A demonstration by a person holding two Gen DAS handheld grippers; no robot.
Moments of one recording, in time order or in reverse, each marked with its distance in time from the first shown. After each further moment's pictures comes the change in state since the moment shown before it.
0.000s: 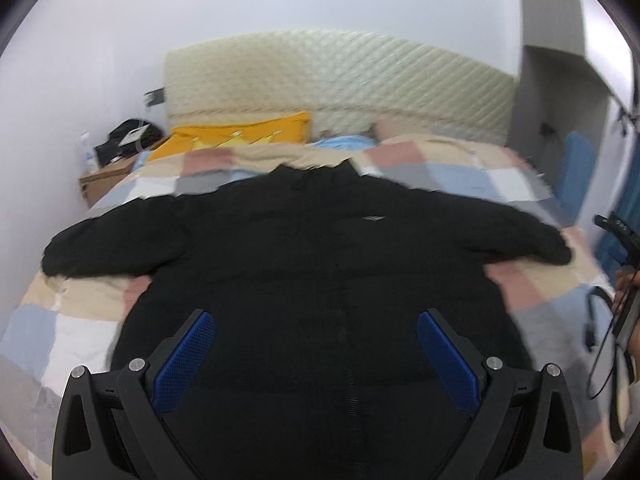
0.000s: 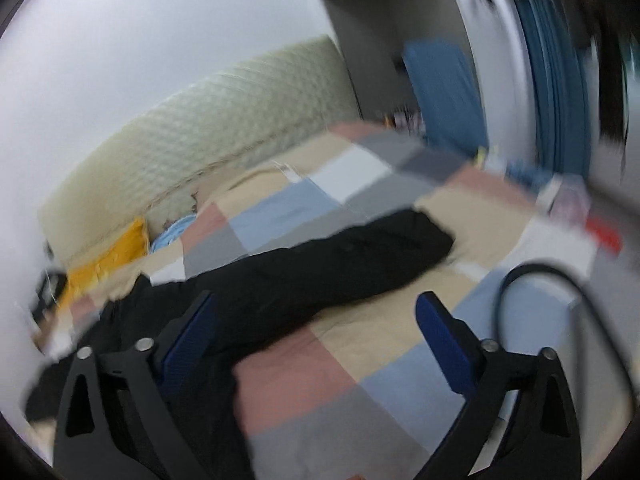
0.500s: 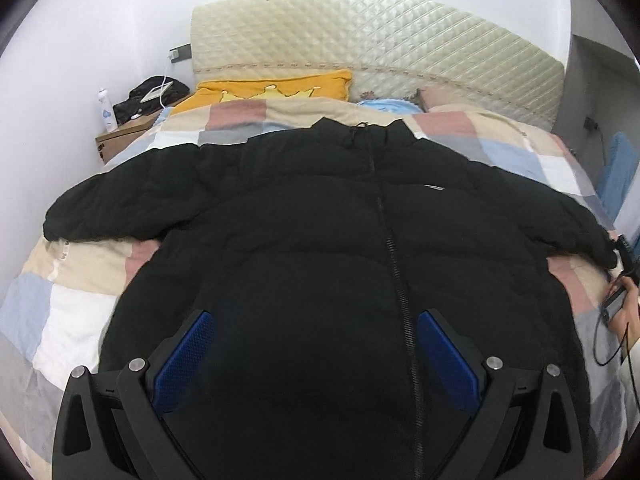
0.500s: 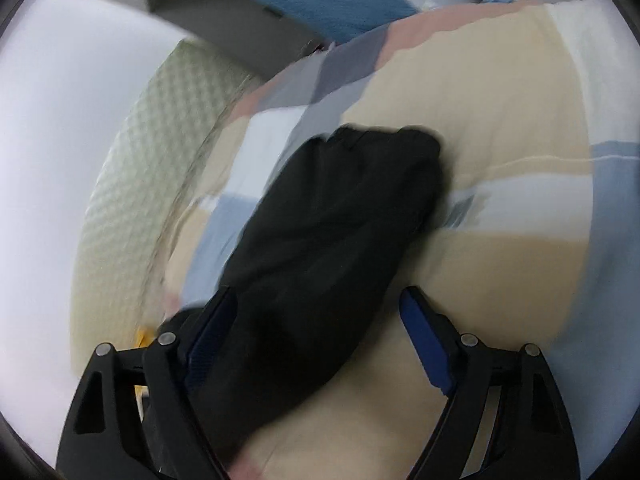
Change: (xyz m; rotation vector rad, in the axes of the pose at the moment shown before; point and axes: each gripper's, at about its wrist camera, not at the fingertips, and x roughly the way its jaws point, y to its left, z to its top) left arm 0.080 0.036 -0.006 -0.058 0.117 0.089; right arm 0.210 -0.150 -0.027 0.564 0.003 0.099
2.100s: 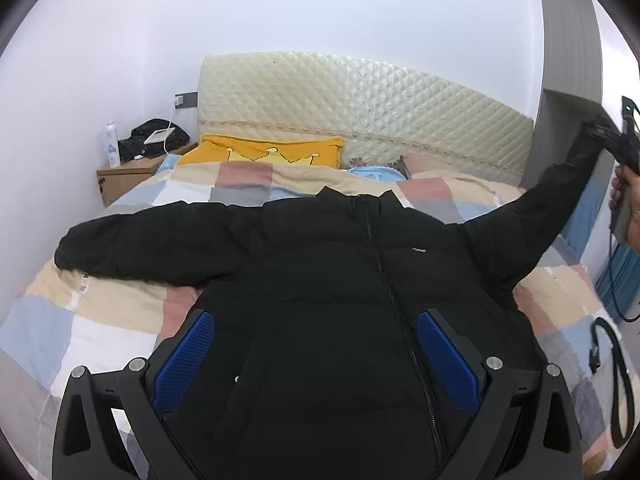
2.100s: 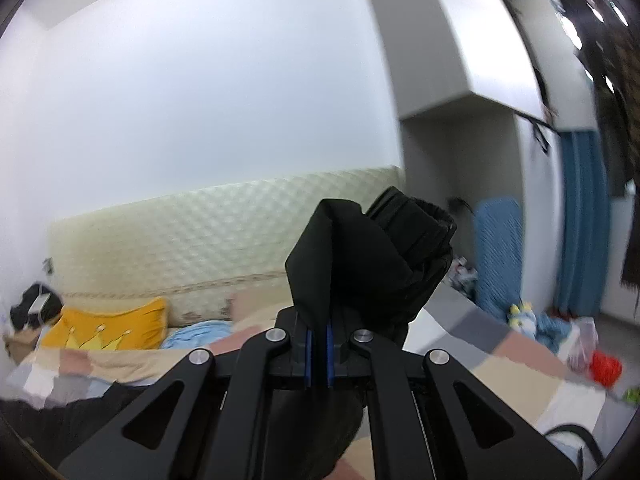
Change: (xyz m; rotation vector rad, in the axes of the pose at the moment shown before) left arm -0.096 0.083 -0.005 -0.036 -0.222 -0.142; right arm -0.207 0.395 -0.098 -0.875 -0.397 0.045
